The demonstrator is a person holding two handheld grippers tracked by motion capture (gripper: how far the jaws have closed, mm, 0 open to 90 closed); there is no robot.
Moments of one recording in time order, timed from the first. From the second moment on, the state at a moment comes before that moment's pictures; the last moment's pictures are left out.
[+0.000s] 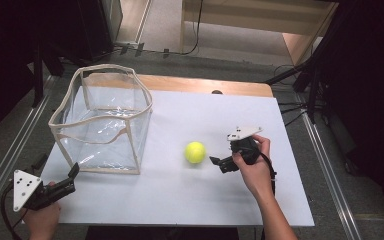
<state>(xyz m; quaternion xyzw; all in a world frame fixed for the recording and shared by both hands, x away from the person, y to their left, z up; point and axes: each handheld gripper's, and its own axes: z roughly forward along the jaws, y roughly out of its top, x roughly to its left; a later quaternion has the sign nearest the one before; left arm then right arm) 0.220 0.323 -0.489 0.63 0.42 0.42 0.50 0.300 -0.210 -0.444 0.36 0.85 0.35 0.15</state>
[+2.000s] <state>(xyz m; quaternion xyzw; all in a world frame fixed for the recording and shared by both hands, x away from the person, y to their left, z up) 0.220 0.323 -0.489 0.63 0.42 0.42 0.50 0.363 -0.131 -0.466 0.30 0.93 0.19 0.03</state>
